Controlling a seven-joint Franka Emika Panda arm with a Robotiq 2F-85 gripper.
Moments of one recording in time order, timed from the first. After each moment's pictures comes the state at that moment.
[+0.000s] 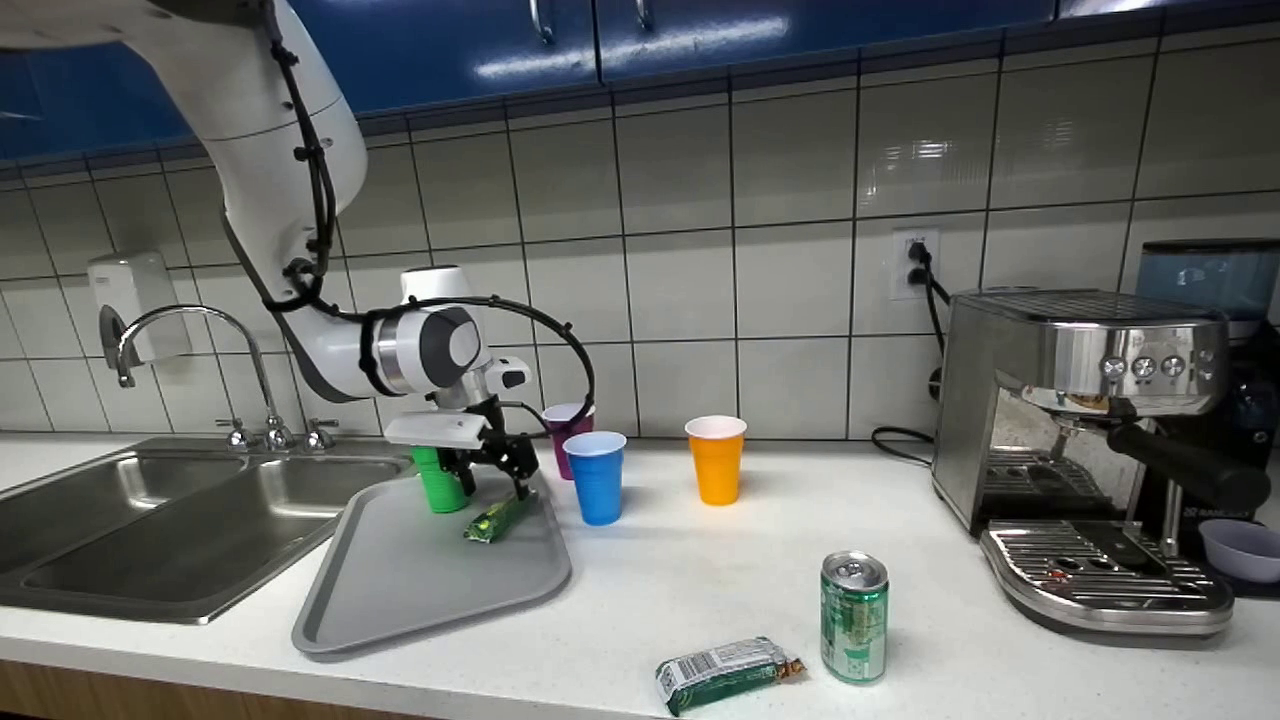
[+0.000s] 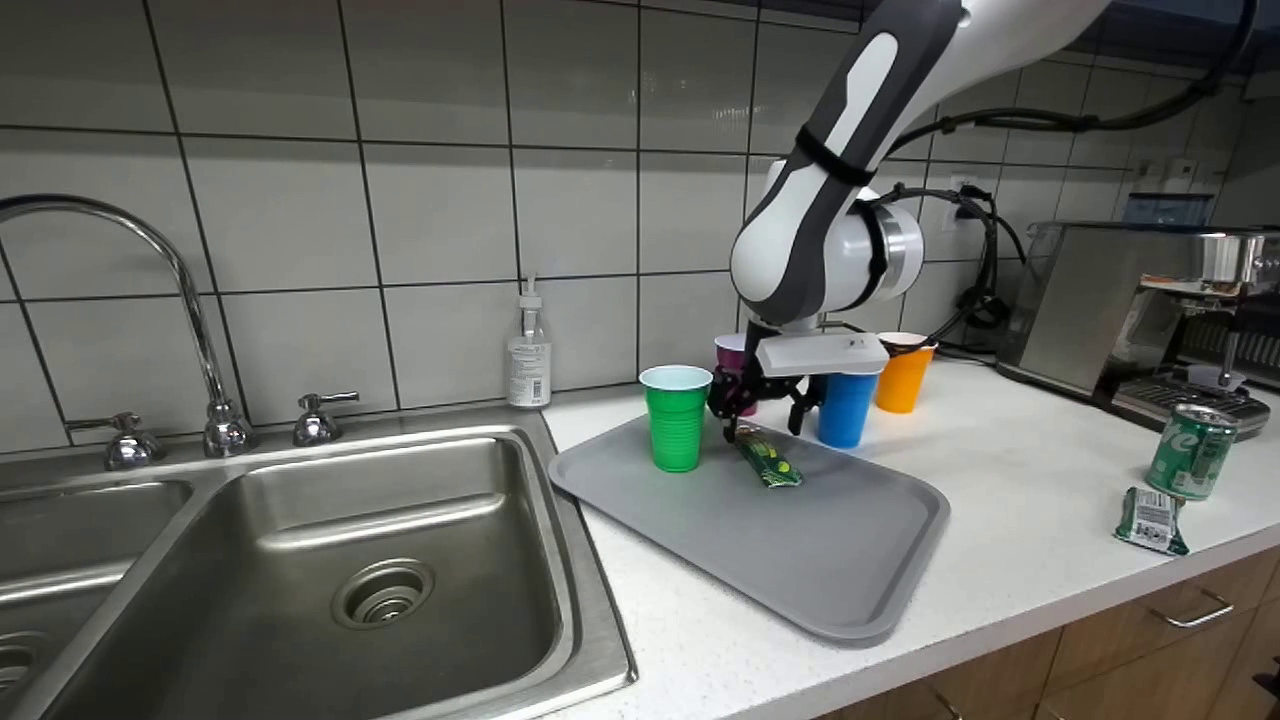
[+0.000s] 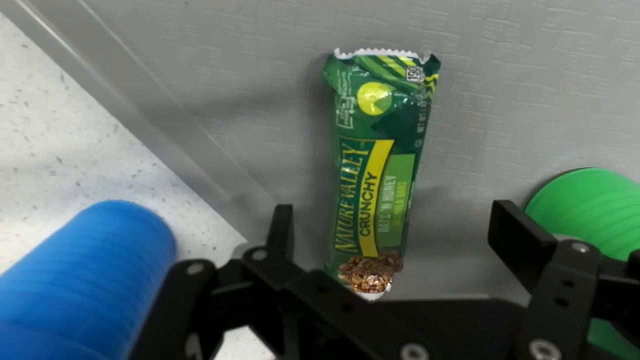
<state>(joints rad) 0.14 0.60 -0.06 -2.02 -0.04 2.79 0.16</state>
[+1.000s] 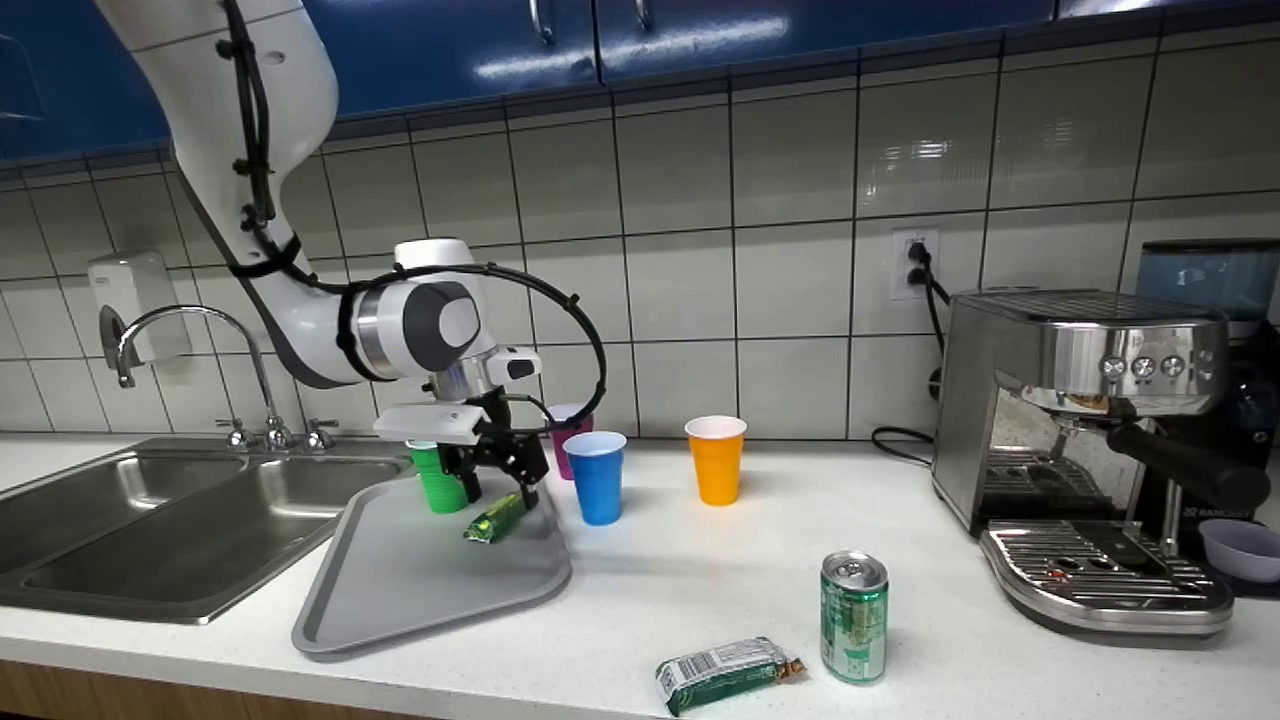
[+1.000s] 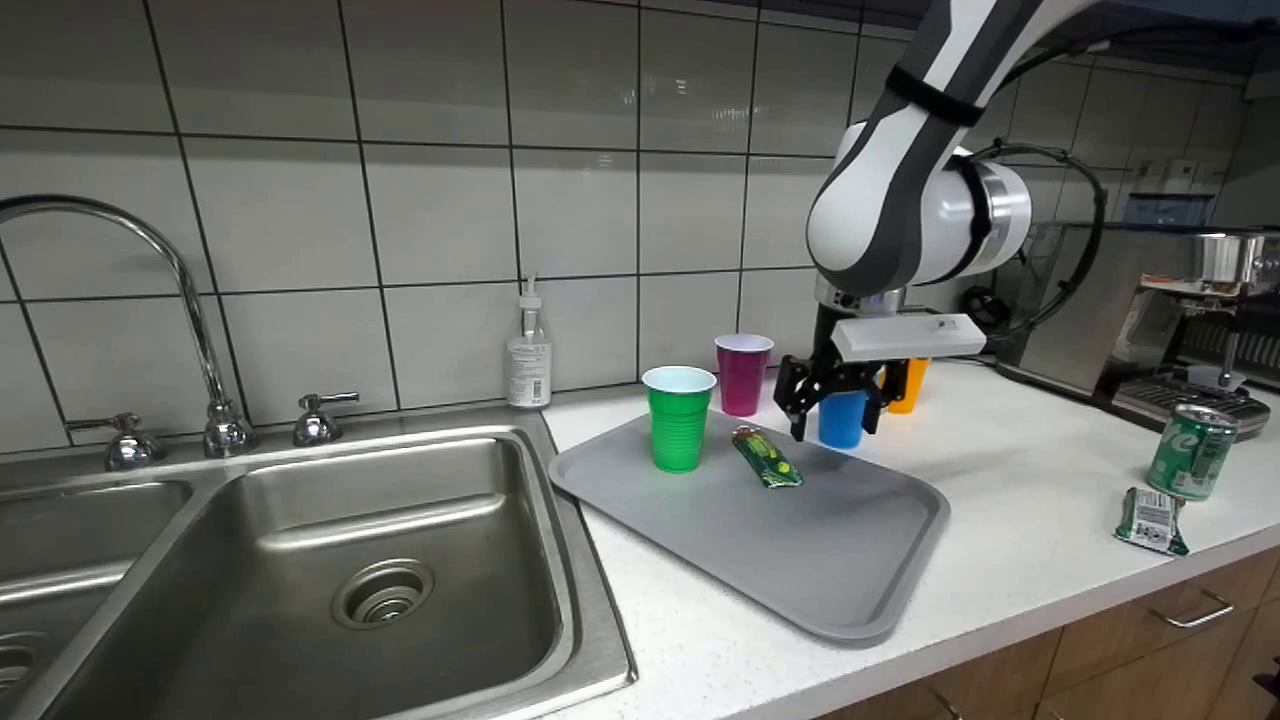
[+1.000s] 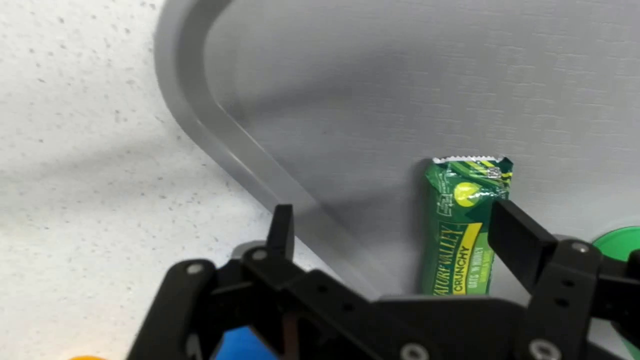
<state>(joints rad) 0.14 0.39 -0.12 -2.28 -0.04 2.79 0.17</state>
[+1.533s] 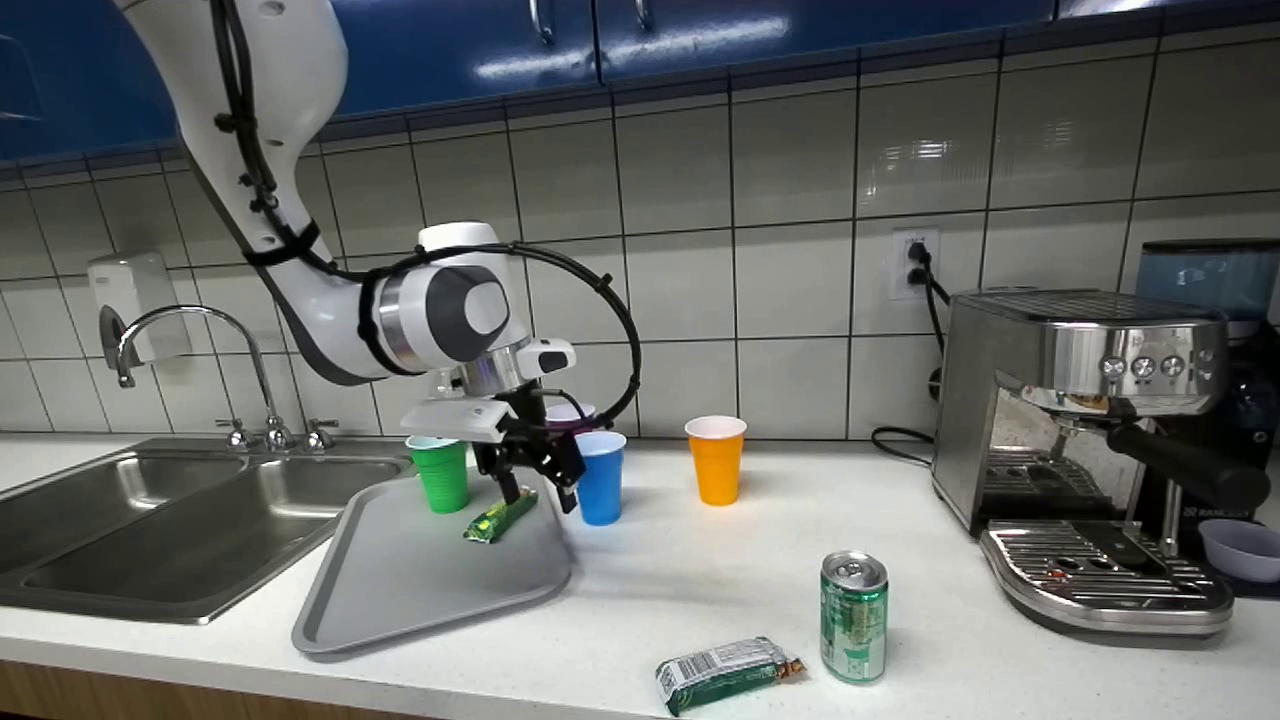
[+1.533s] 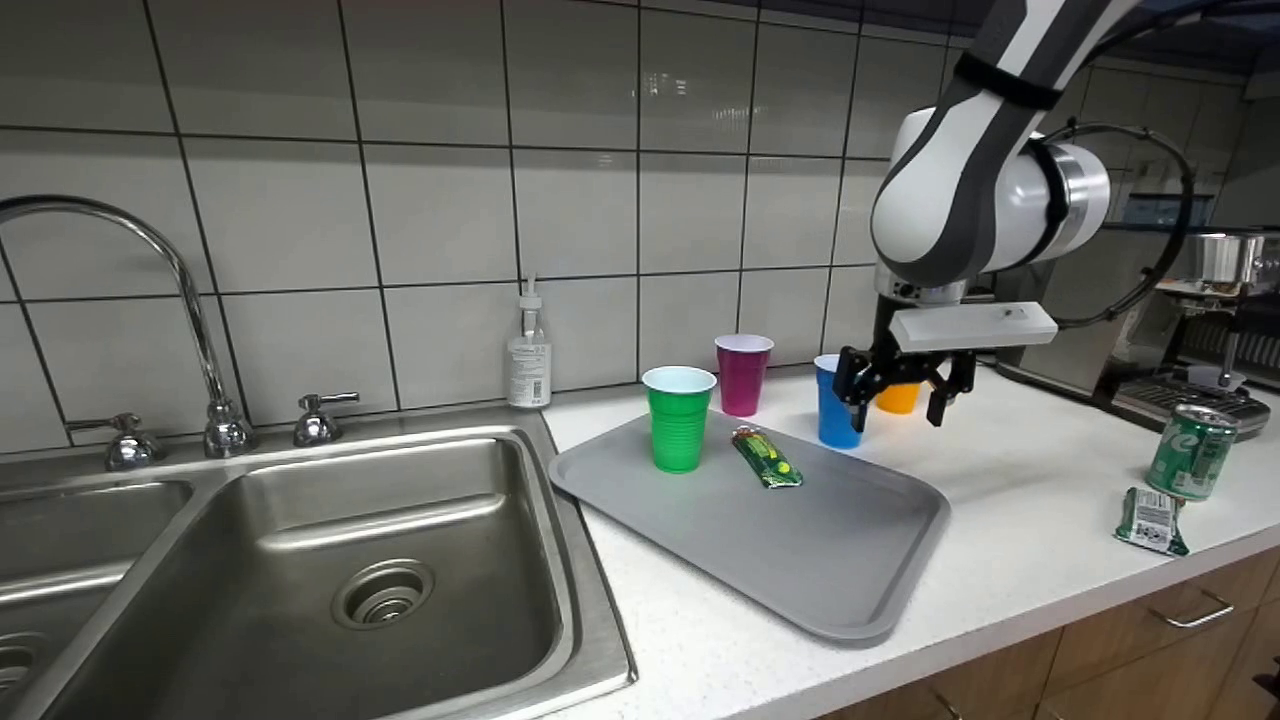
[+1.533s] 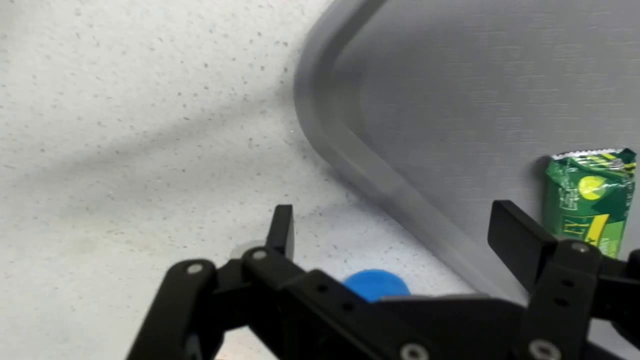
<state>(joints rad) 0.14 0.32 -0.23 -2.36 -0.11 2.79 0.24</state>
